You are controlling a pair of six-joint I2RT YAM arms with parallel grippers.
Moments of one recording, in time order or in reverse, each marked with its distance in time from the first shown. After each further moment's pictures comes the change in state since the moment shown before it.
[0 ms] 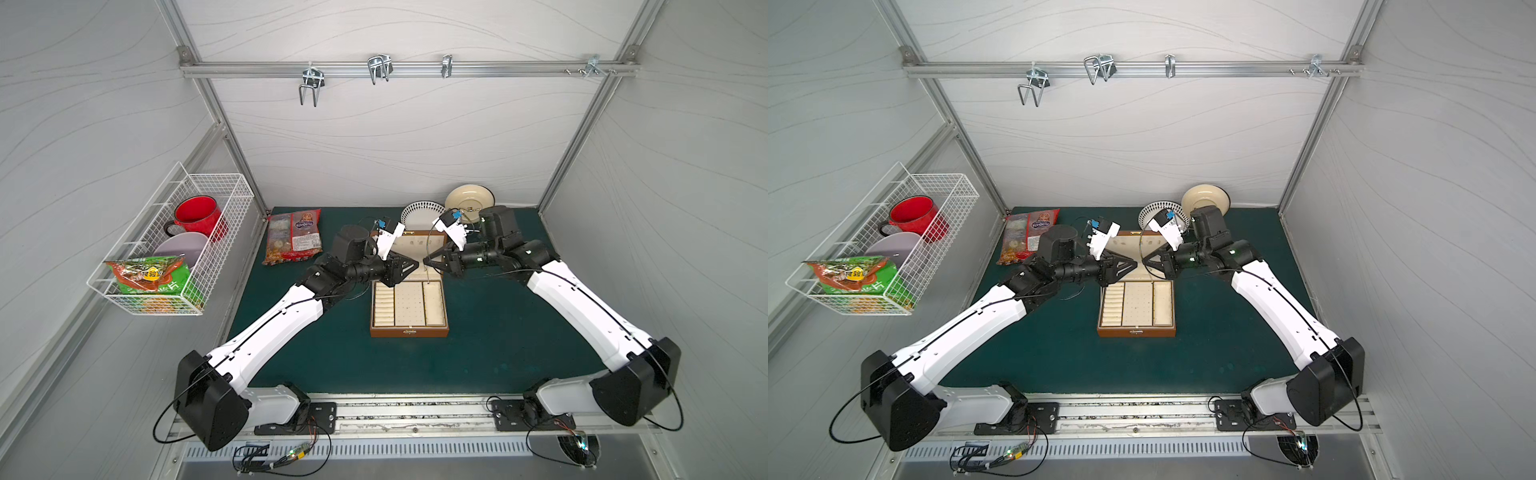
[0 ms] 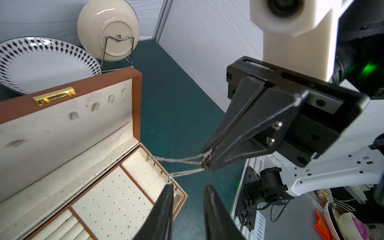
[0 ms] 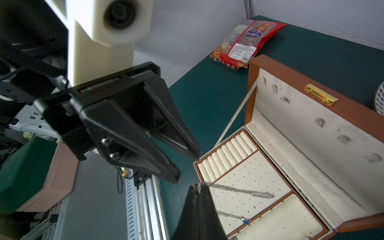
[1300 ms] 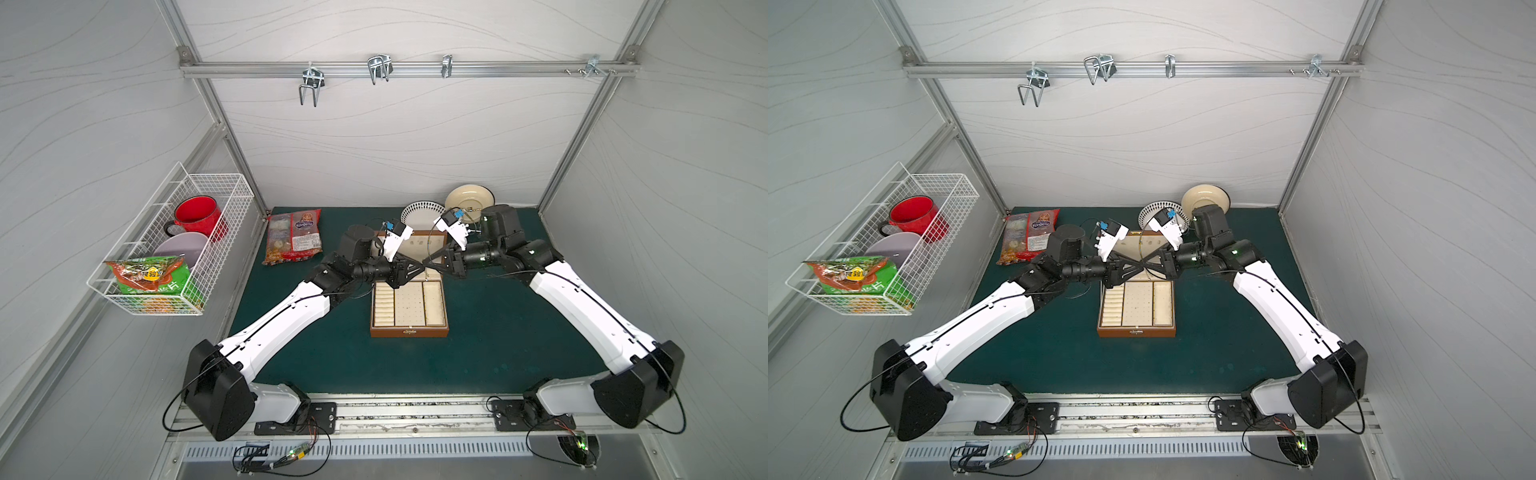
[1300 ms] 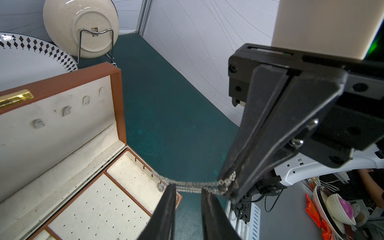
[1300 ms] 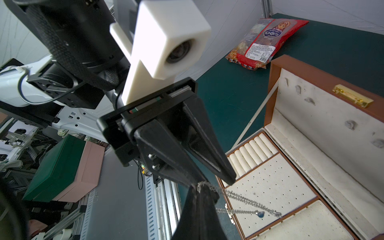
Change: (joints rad) left arm -0.015 0.056 0.000 0.054 0.064 0.021; right arm -0.003 -0.011 0.011 -0.010 -0.082 0.046
